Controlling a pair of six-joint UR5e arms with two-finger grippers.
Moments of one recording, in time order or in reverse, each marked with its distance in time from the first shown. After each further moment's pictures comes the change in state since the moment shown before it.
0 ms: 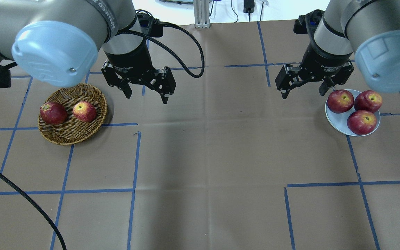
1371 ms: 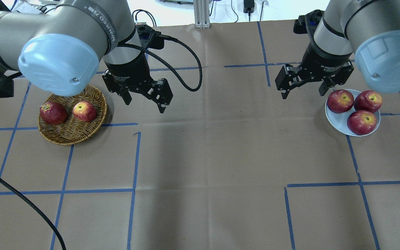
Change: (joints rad) left arm 0.030 0.009 -0.072 0.031 -0.001 0.139; right arm 0.001 0.000 0.000 0.000 0.000 0.000
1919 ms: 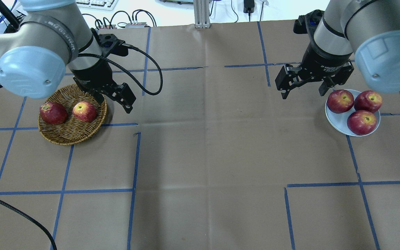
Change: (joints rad) left arm 0.222 -0.008 -0.120 0.138 0.003 0.314; right arm 0.000 0.000 0.000 0.000 0.000 0.000
